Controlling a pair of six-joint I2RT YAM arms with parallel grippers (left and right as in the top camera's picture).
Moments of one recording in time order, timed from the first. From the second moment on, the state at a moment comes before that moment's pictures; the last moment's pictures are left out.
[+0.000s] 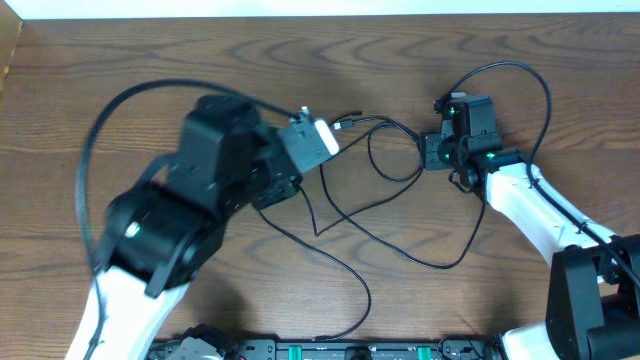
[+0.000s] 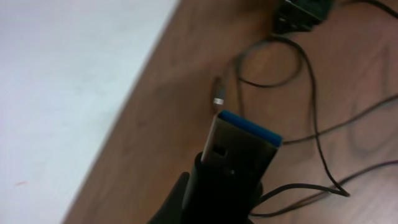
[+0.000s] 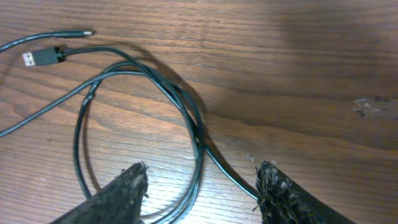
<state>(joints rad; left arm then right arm) -0.51 1.22 1.55 -1.07 0.03 0.68 0.24 1.65 0.95 -0.23 -0.05 0.18</state>
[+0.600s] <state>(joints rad) -0.51 1.46 1.53 -1.07 0.19 0.63 0.27 1.73 0.95 -0.19 -0.02 0.18</state>
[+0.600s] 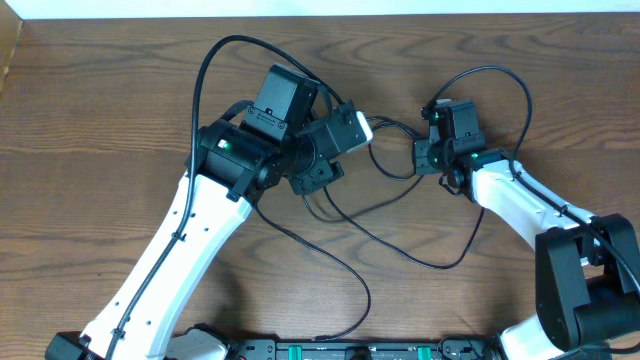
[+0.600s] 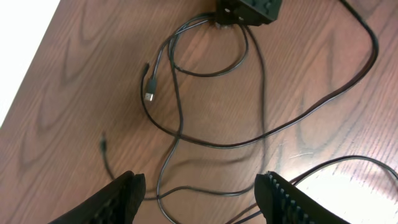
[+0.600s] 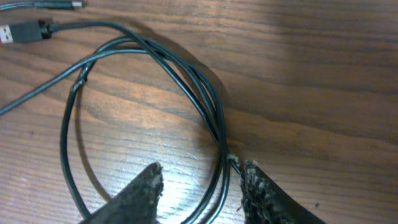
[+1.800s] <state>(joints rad) -0.51 1.46 1.53 -1.07 0.26 0.62 0.29 1.84 0.96 -0.18 -0.01 0.18</state>
